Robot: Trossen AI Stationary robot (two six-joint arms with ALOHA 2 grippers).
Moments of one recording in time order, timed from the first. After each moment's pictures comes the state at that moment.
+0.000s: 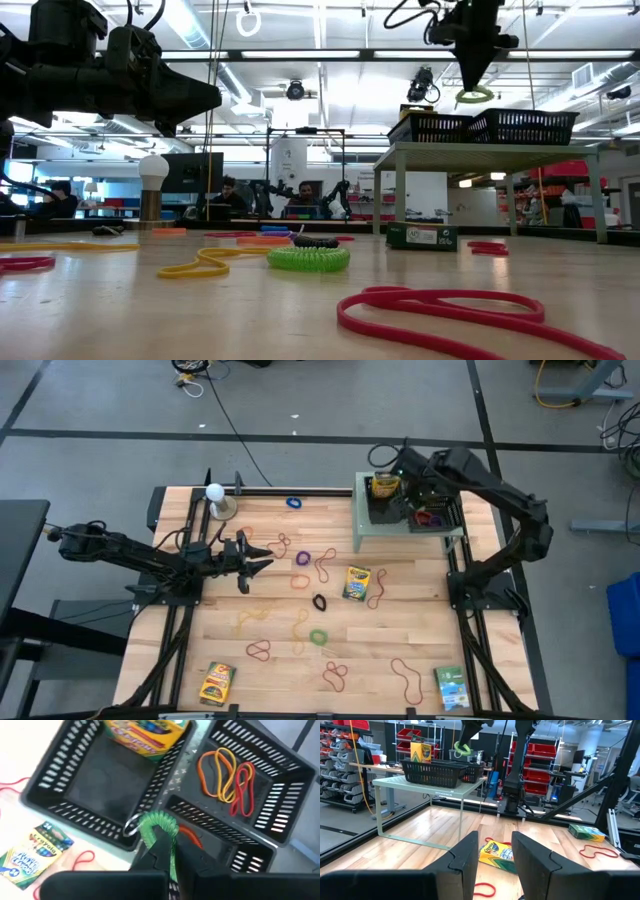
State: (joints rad) left arm 0.04 0.95 0.01 1.04 -0.16 -0.08; right arm -0.52 1.50 1.73 -1.57 0.31 0.45
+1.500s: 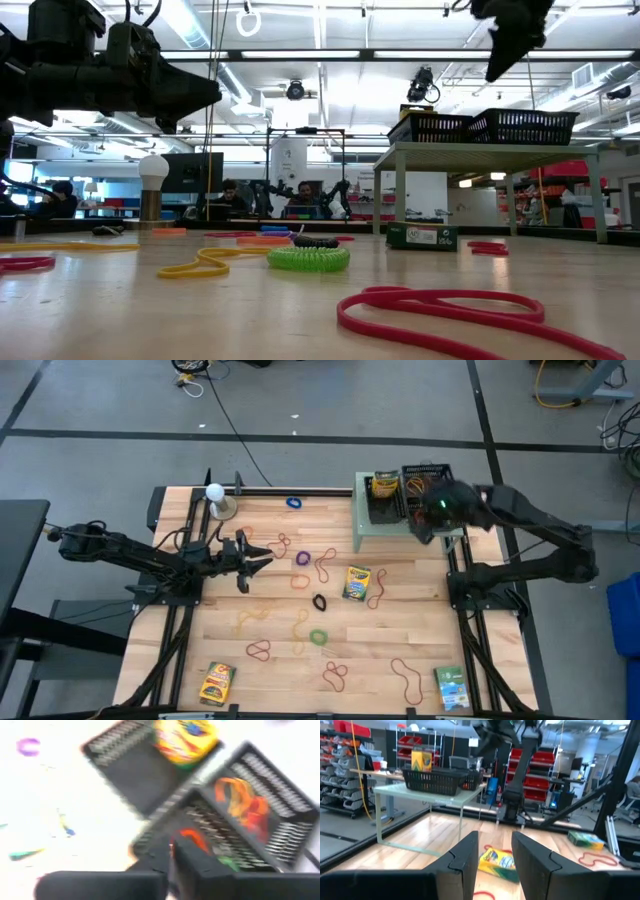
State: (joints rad) left arm 0.04 0.95 0.01 1.08 -0.16 -0.08; right arm -0.32 1.04 1.27 -1.23 0.36 0.22
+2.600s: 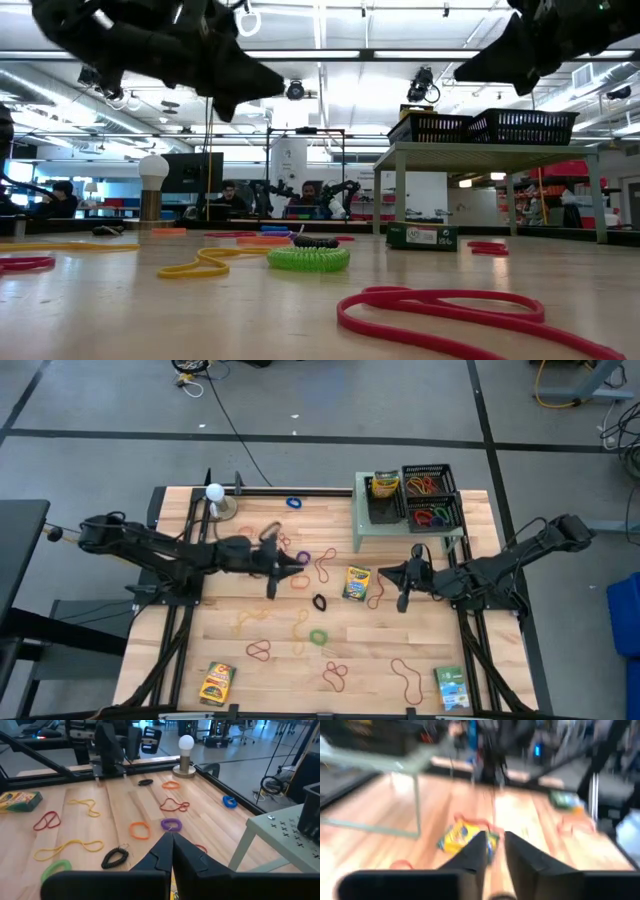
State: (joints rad) left arm 0.00 1.23 0.47 0.56 -0.06 -0.14; right arm 0.40 0.89 0.43 0.11 0.70 0.22
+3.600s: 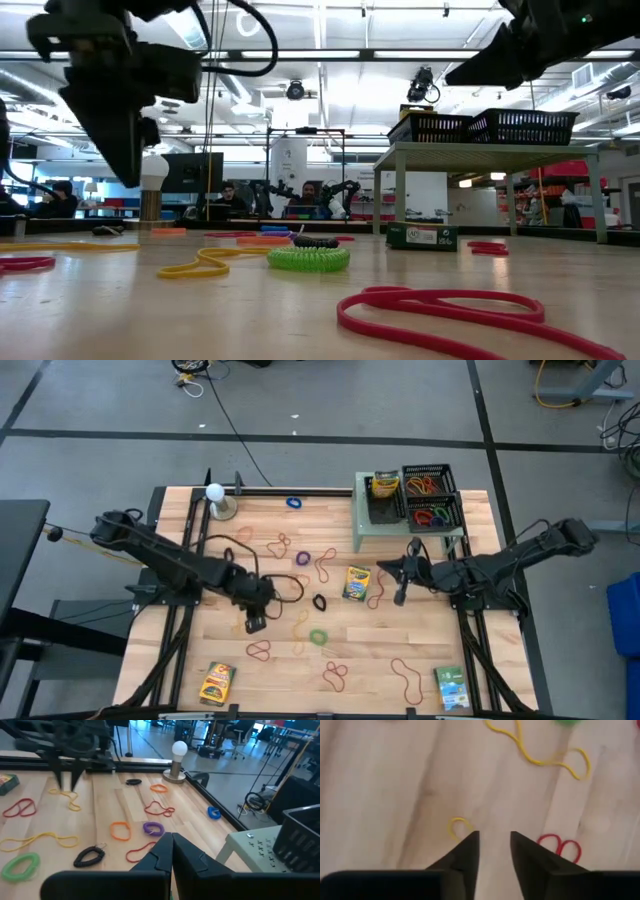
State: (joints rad) left arm -0.33 1.36 0.75 -0.54 -0.03 -0.64; right arm 0.30 0.89 0.43 0.15 0.64 0.03
